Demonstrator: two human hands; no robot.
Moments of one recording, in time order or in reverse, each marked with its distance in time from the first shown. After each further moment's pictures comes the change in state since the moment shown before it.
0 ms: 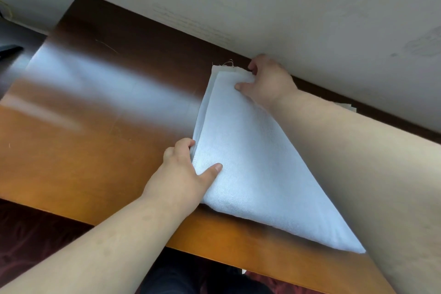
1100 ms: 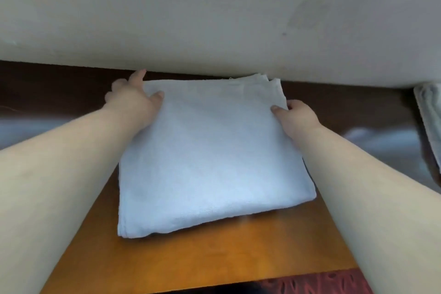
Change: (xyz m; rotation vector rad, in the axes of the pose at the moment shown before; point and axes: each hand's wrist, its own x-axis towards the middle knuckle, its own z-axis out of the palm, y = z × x) left_hand 0.173 0.128 -0.023 0.338 0.105 0.060; right_hand -0.105 0.195 -0.035 0.569 0.161 0.676
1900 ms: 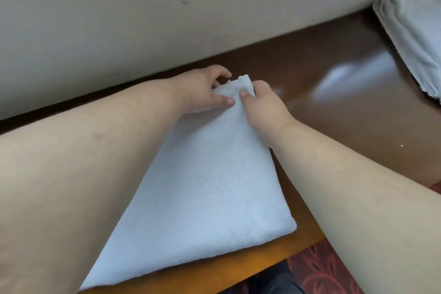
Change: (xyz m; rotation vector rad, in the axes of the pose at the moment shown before) left_hand -0.047 0.214 0.086 0.178 -0.545 0.857; right_hand -0.026 0.047 -0.013 0.413 -0.005 0.023
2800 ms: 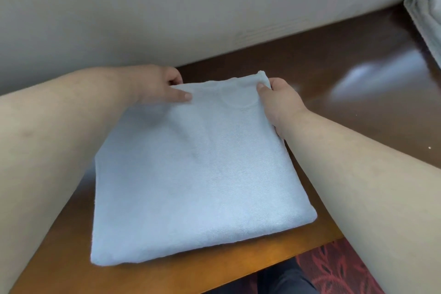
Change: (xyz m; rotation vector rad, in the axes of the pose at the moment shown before) left_hand -0.058 -0.085 -0.058 0.209 -0.071 -0.230; right_hand 0.014 0.005 0.015 0.023 0.063 0.088
